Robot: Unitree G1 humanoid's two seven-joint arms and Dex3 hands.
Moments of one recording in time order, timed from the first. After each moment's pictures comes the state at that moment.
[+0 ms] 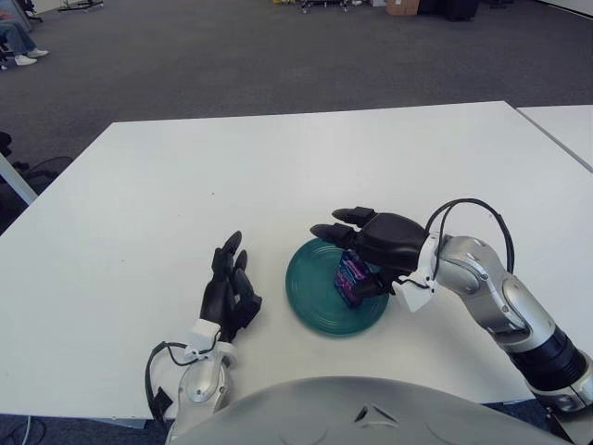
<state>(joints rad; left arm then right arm) 0.58 -0.03 -0.13 -0.20 0.04 -0.24 0.06 -0.12 -0.57 0.40 -0.47 -0.68 -0.19 0.72</state>
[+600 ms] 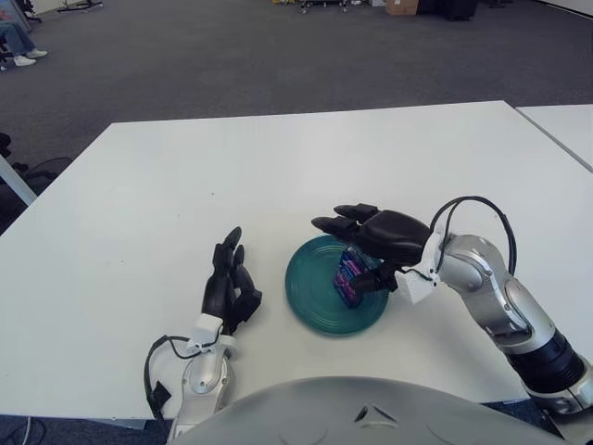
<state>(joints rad) 0.53 -0.05 -0.10 -0.14 0.06 -0.27 0.07 -0.12 -0.54 0.36 -0.48 -0.59 -0.10 0.73</state>
